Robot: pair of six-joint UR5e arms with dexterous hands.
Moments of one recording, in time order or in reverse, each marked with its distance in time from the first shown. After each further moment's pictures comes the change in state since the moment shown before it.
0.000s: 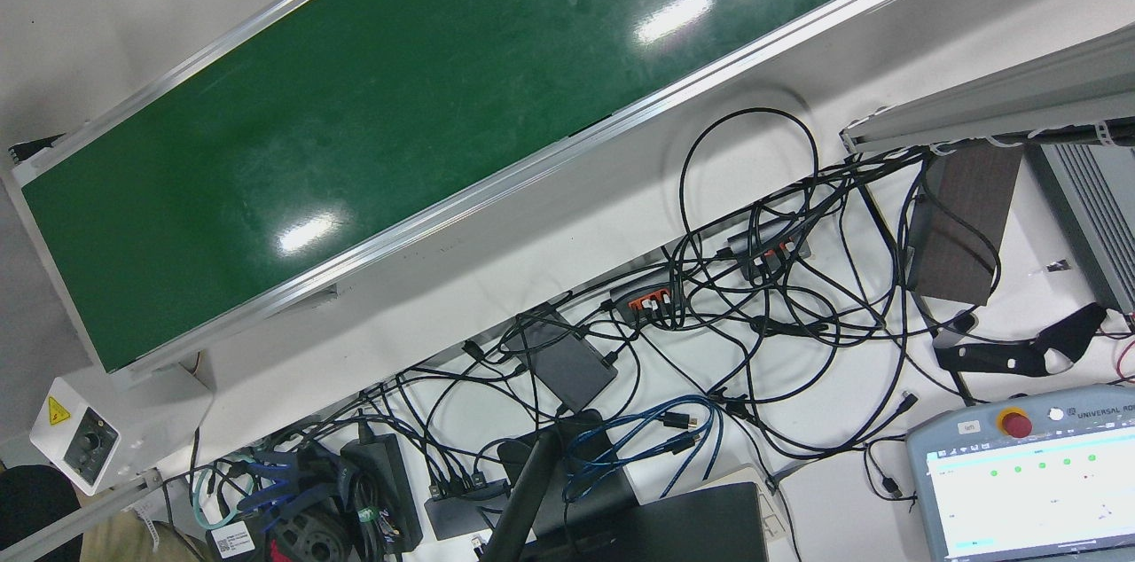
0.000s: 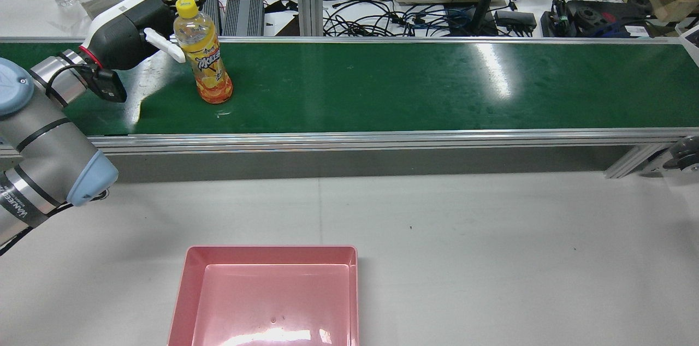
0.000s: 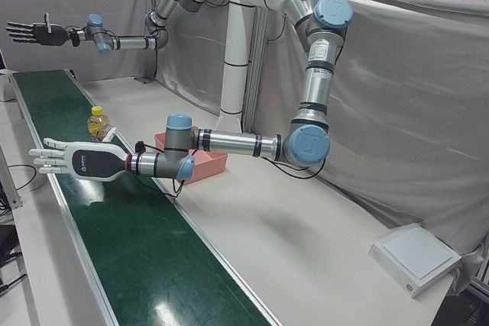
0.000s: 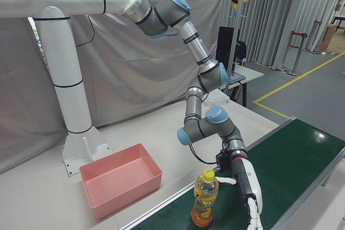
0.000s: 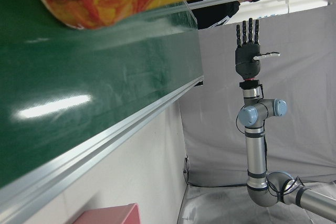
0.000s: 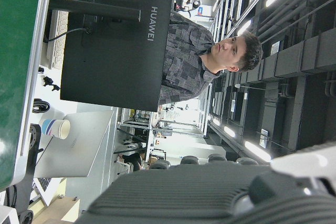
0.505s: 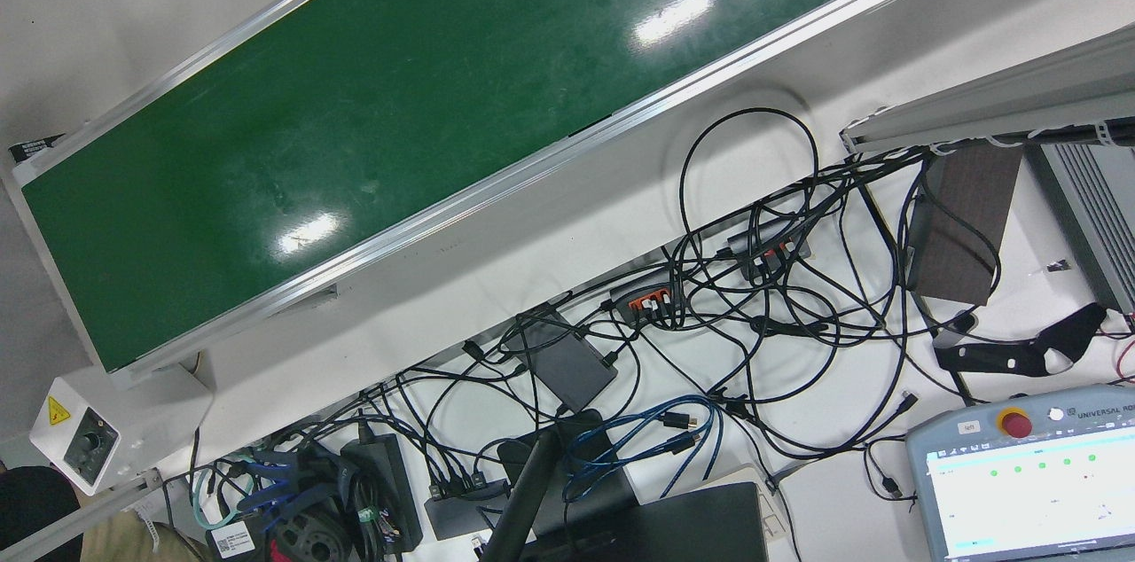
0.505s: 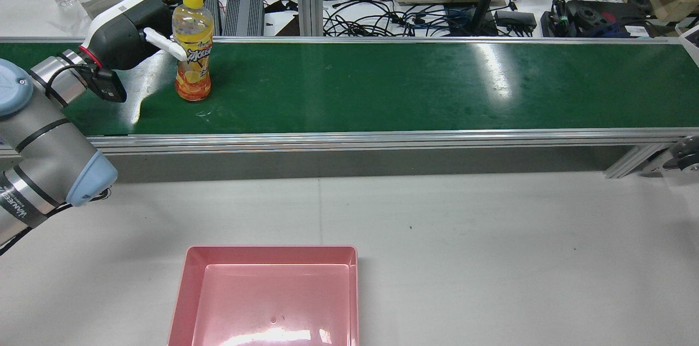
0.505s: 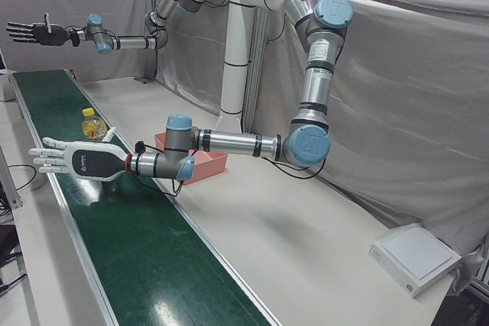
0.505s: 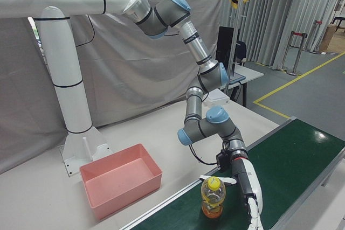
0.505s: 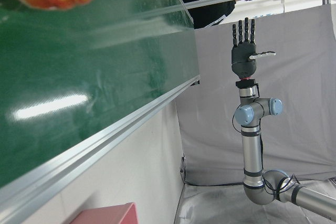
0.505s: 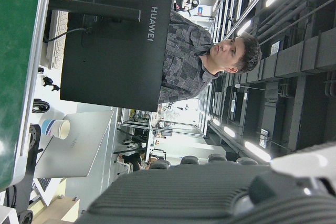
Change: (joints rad) left arm -0.001 0.003 0.002 -0.014 0.001 -0.010; right arm 0.000 0.000 0.000 0.000 0.000 0.000
